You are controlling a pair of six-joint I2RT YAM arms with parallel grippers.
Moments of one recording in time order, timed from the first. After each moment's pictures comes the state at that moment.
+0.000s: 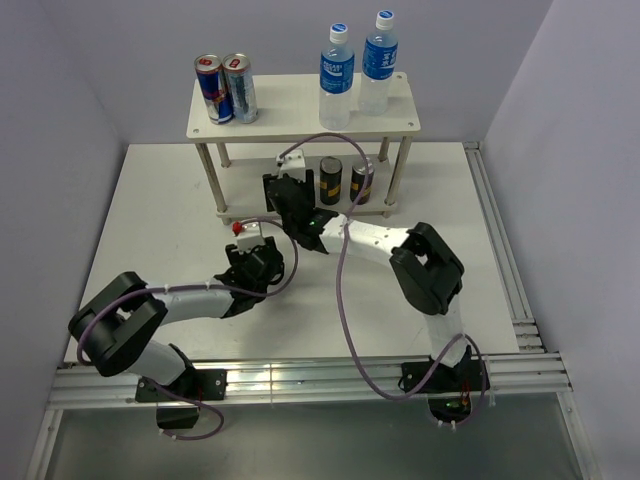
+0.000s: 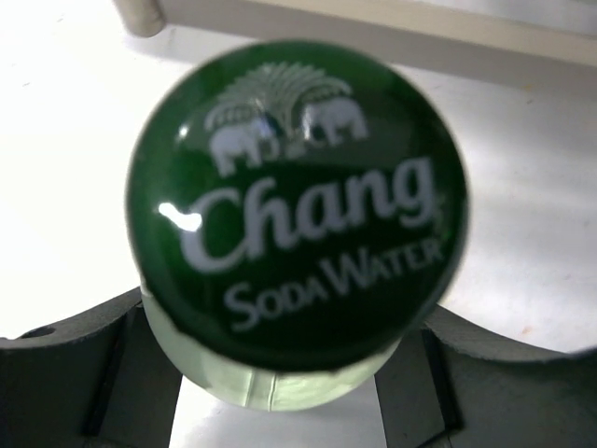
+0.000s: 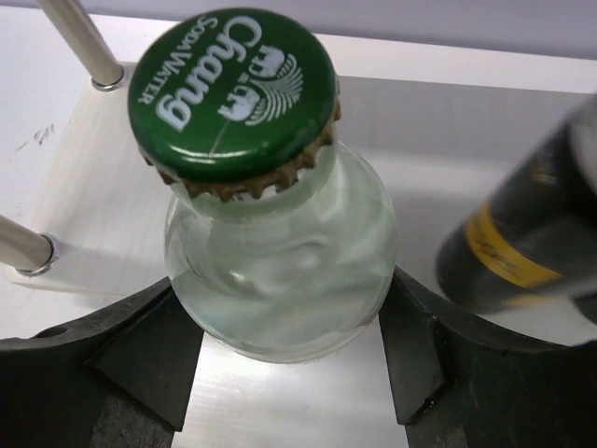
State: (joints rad) left arm -0.81 1.49 0.57 0.26 -0.78 -0.65; right arm 0.87 1.96 1.45 0.16 0.71 0.26
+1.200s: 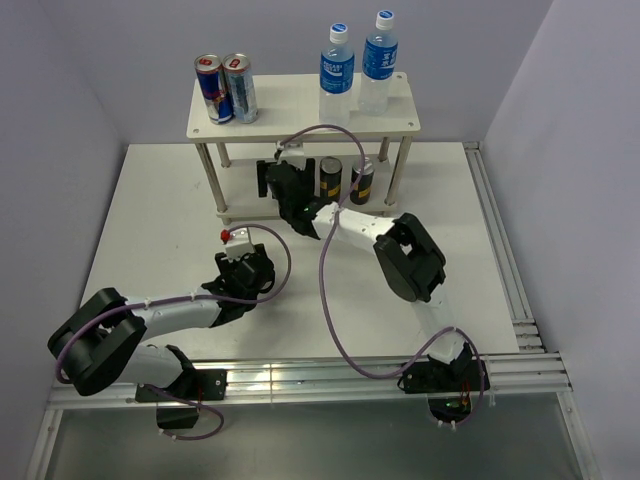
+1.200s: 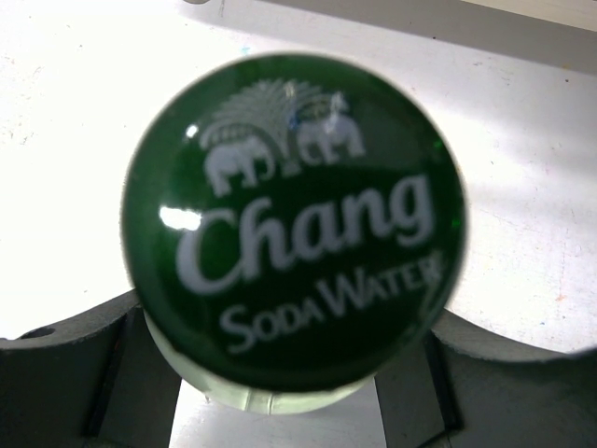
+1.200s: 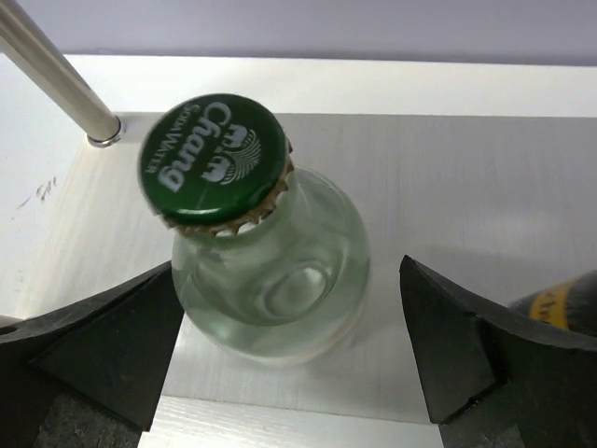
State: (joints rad) left arm -0.81 1.34 0.47 0.17 -0.79 -0.71; right arm 0.80 2.16 1.66 0.18 0.63 0.30
